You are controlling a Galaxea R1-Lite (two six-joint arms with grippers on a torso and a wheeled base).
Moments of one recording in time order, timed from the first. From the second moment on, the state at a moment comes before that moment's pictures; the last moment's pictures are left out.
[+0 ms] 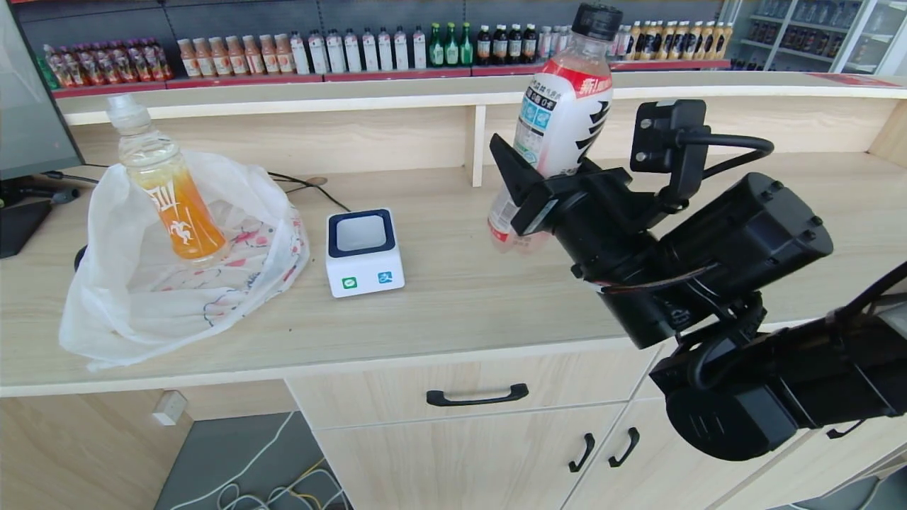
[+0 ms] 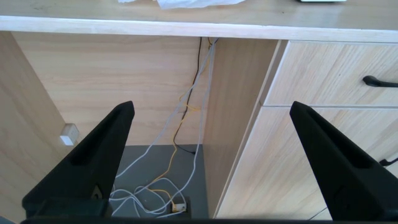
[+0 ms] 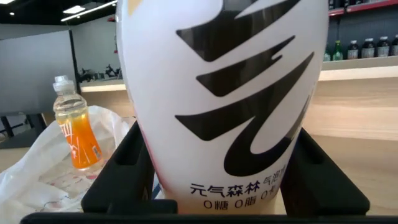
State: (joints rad) left arm 0.00 0.00 0.00 0.00 0.00 0.00; right arm 0.70 1.93 -0.99 -1.54 -0.13 -0.04
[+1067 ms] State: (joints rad) left arm 0.00 0.00 0.00 0.00 0.00 0.00; right arm 0.62 1.98 -1.07 -1.57 -0.18 -0.10
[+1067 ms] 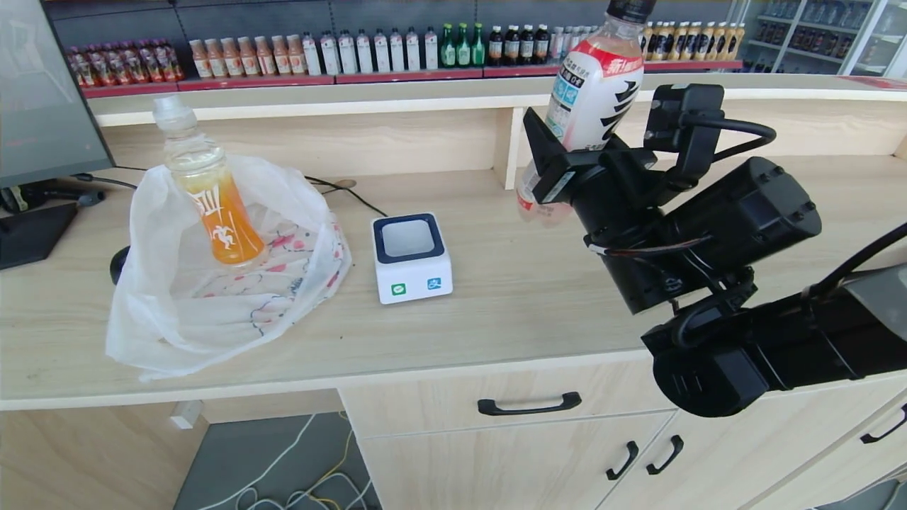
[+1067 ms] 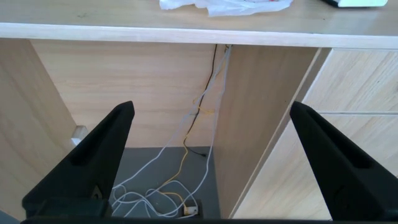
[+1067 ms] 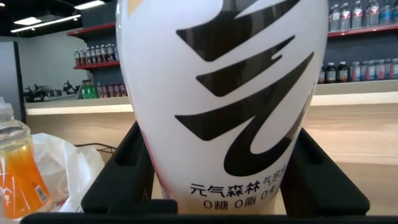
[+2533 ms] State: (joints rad) left arm 0.00 0.00 0.00 0.00 0.00 0.00; right arm 0.70 1.90 -1.07 -1.57 -0.18 -0.45
